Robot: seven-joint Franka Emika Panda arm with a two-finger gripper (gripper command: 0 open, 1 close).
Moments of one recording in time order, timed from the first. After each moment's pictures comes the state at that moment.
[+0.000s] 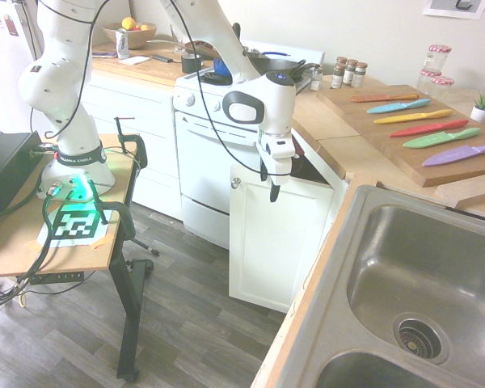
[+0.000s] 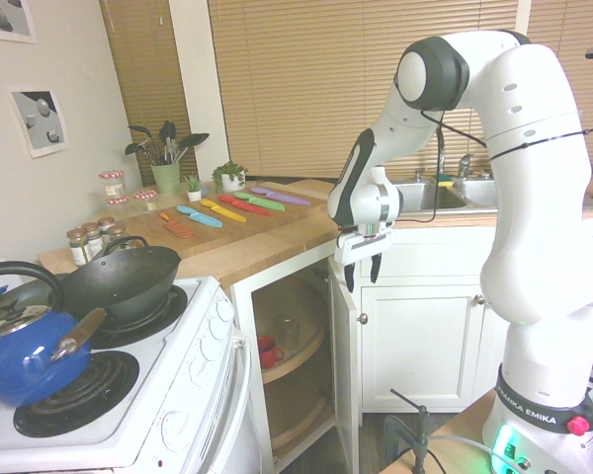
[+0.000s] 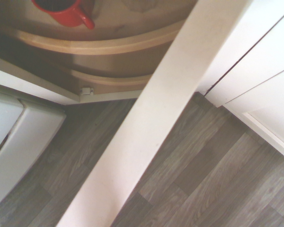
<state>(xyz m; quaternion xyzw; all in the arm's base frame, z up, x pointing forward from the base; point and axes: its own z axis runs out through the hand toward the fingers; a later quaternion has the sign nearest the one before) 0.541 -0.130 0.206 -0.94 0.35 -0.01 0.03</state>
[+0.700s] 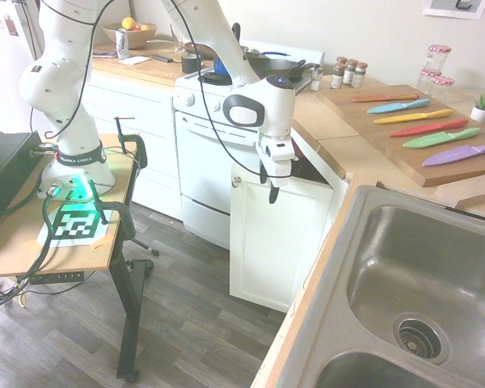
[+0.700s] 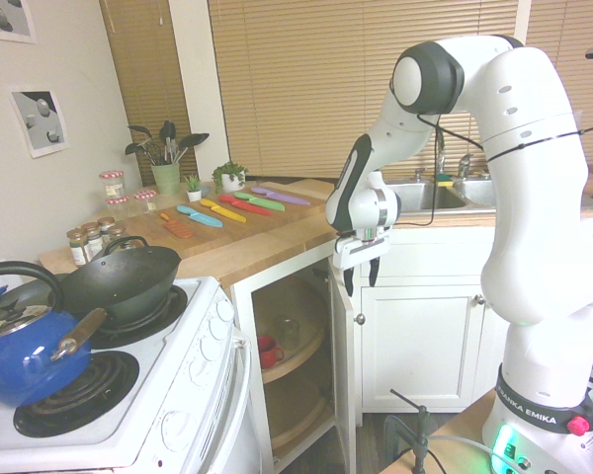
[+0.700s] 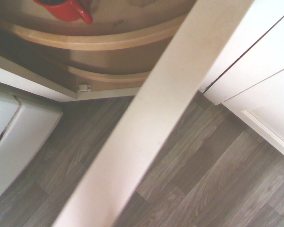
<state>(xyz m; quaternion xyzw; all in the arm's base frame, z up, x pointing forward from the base) 0.541 -0.130 0.198 -0.94 0.35 -0.01 0.02</state>
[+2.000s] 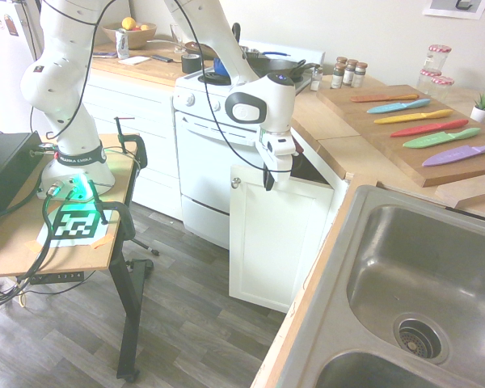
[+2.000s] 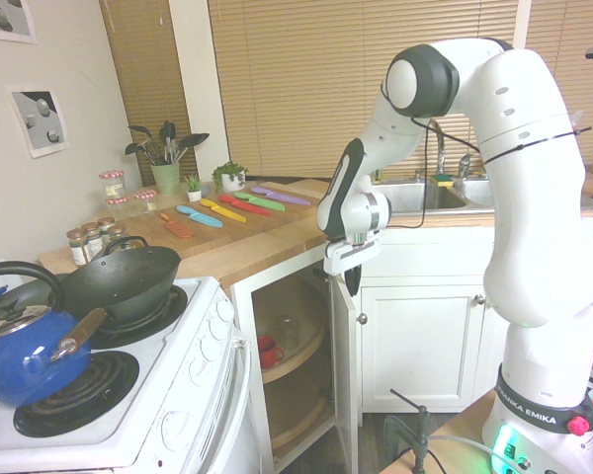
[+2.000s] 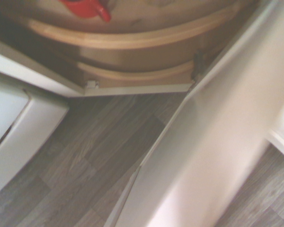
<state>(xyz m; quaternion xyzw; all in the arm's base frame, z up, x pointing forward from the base) 0.548 -0.092 0.187 -0.94 0.33 -0.01 0.01</state>
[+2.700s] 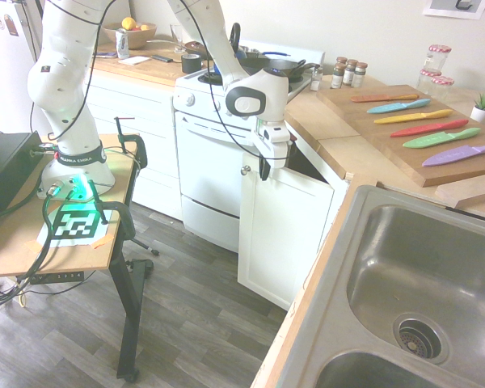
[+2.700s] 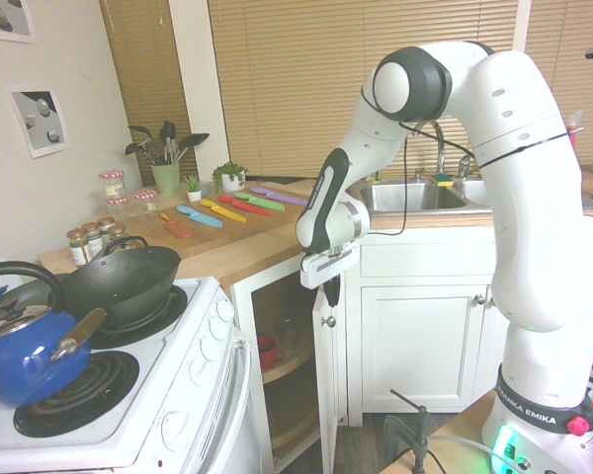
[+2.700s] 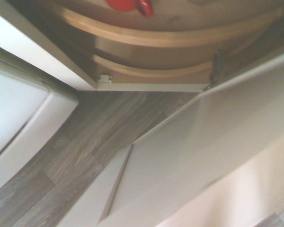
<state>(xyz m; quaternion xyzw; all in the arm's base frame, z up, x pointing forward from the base) 0.565 -0.001 0.192 -0.95 0.30 -0.01 -0.02</state>
